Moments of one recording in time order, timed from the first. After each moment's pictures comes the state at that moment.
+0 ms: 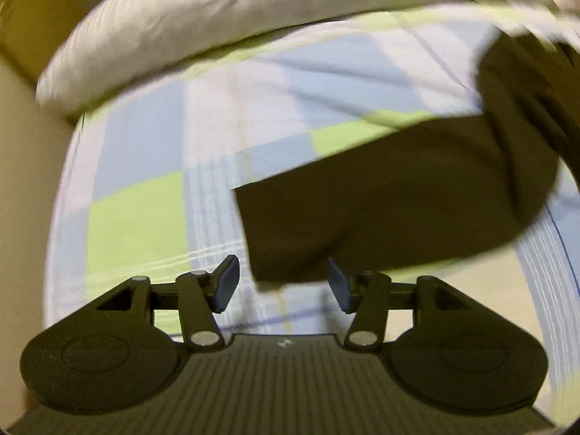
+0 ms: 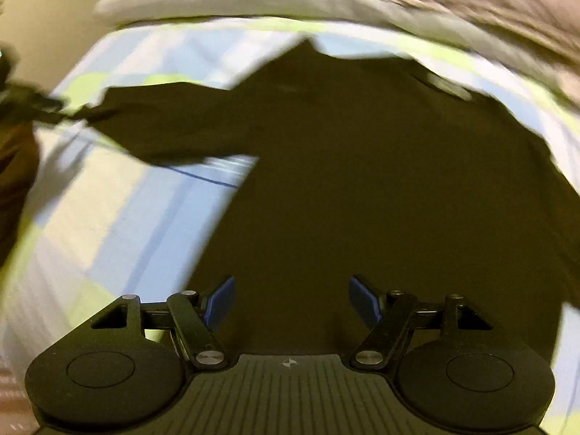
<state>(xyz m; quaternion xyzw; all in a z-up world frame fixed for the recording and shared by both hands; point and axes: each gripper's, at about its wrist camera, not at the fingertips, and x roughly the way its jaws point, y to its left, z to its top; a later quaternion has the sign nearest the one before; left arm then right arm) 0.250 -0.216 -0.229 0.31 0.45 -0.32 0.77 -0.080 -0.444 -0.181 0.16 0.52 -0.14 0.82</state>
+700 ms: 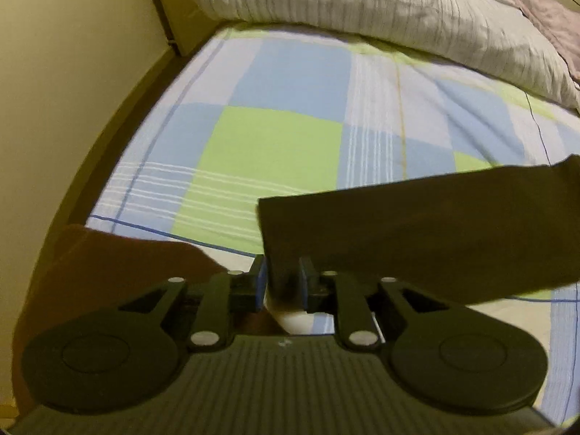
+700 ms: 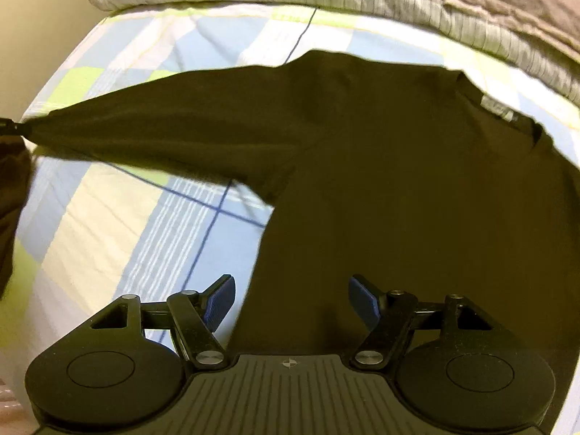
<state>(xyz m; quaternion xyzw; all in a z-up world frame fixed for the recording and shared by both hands) 0.268 -0.096 -0.190 0.15 0.48 -0.18 0.84 -0.018 -0.446 -0.198 0.17 0.56 -0.15 0.80</state>
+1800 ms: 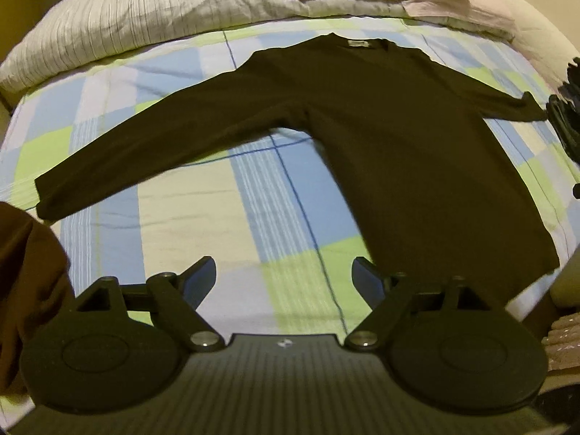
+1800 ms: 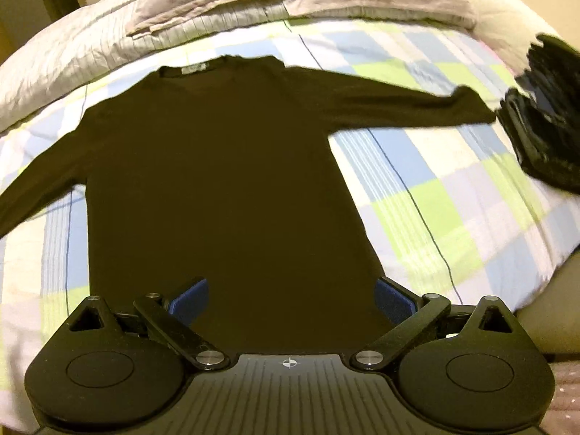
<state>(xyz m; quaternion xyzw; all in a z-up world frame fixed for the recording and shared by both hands) -0.073 -0.174 -0.108 0.25 0.46 -0.43 0.73 -0.324 -0.405 -0.070 0.30 0.46 -0.45 0.70</state>
